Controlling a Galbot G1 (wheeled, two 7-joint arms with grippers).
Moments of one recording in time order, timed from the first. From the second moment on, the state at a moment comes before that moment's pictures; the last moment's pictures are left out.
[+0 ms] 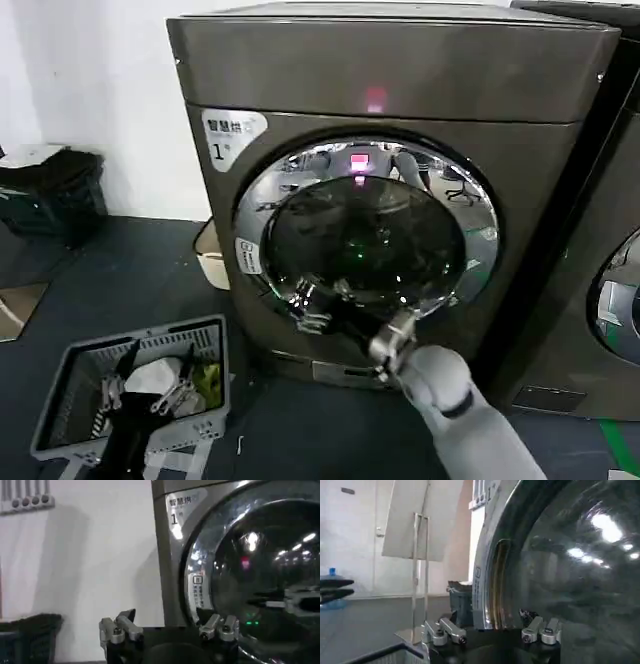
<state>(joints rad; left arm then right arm) 1.77 -1.56 -0.78 -2.37 -0.09 -0.07 0.14 -0.67 1.30 0.01 1.66 0.39 -0.18 -0.44</state>
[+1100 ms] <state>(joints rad) 1.76 -1.57 -0.89 -2.35 -0.21 -0.09 0.18 -0.49 1.42 -0.09 1.43 0.39 -0.19 -0.52</state>
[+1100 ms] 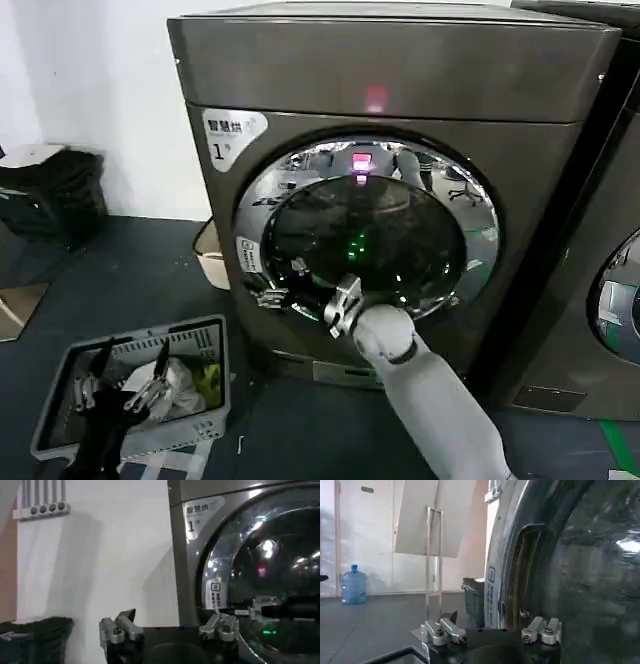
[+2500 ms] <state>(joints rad) 1.49 -1.11 -1.01 -2.01 -0.77 0.12 0.25 -0.64 1.24 0.05 1.62 0.49 -0.27 -1.14</state>
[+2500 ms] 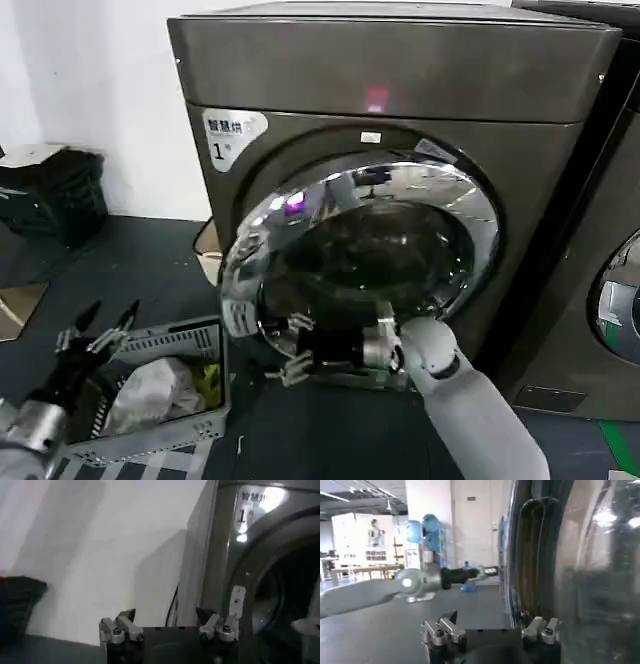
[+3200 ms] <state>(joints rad) 1.16 -0.89 -0.66 -1.74 -0.89 0.06 0.39 -0.95 1.13 0.40 1.82 0.49 -0.15 -1.31</state>
